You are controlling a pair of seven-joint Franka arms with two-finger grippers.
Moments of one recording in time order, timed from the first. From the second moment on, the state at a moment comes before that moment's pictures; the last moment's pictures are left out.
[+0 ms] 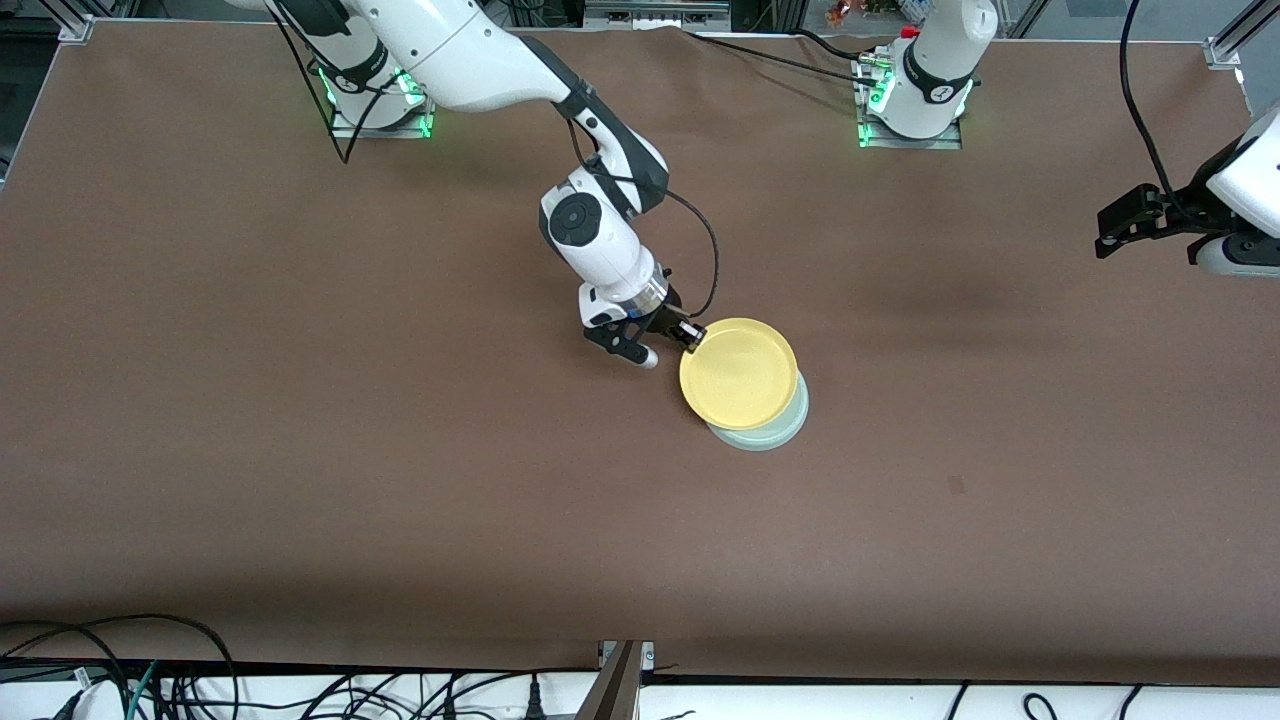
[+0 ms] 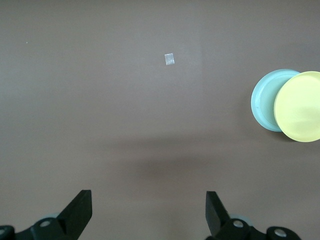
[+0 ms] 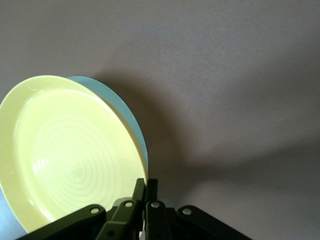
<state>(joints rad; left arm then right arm) 0.01 -0.01 0.00 -1.62 0.04 1.58 0.06 0.73 0.83 0.13 -1.54 0.31 2.80 1.10</state>
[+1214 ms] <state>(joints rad) 0.01 -0.01 -0.01 -1.62 0.04 1.58 0.06 0.76 0.93 0.12 -1.39 0.31 2.80 1.14</state>
